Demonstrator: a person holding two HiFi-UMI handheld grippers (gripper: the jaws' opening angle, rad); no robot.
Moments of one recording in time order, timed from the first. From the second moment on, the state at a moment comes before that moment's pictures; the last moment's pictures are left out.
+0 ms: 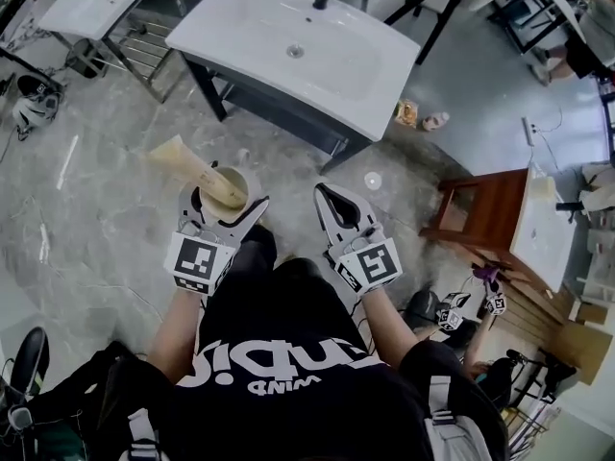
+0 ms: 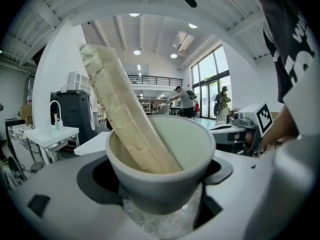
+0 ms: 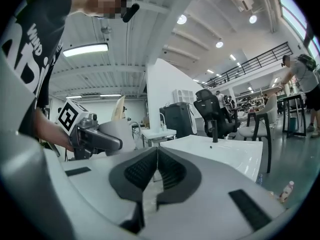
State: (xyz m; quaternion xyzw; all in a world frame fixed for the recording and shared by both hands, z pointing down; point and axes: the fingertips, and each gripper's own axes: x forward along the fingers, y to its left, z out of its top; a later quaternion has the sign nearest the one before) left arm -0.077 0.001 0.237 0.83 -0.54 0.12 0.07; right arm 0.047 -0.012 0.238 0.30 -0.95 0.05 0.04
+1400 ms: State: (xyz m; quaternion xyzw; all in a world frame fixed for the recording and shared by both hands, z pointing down) left arm -0.105 -0.141 0.593 0.86 -0.51 0.10 0.03; right arm 0.013 -0.144 0.591 0.30 -0.96 0.02 0.00
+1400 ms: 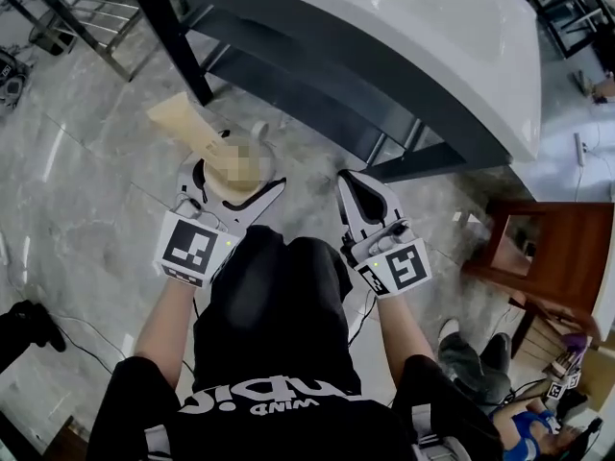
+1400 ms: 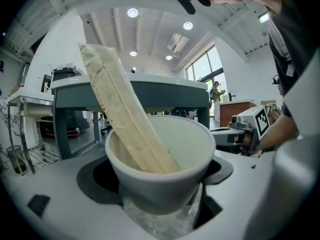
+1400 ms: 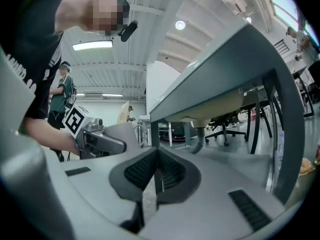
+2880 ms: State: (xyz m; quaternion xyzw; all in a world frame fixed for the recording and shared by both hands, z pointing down) left arm -0.068 -0.212 0.669 0.87 -0.47 0.12 -0.01; right arm 0.040 -0.167 0.631 0.36 -0.93 -0.05 -0.02
